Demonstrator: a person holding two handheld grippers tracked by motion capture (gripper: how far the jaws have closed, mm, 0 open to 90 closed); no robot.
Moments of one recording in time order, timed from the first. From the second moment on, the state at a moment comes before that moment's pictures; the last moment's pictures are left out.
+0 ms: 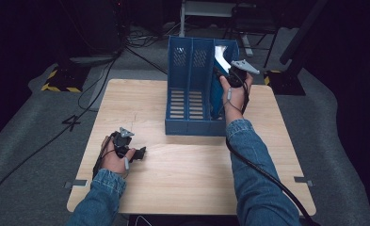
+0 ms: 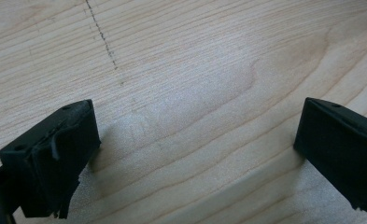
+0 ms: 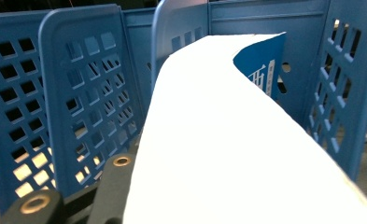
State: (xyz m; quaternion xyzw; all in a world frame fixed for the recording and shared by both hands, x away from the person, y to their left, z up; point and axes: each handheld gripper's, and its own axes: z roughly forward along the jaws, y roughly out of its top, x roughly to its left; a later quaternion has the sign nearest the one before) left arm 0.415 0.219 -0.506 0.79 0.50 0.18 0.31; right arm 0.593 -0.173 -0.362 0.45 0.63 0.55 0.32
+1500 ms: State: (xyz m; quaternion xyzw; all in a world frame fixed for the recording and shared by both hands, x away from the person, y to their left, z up) left arm 0.408 0.222 -0.506 0.79 0.50 0.18 0.31; right arm 0.519 -0.203 -0.326 0.42 0.69 0.51 0.31
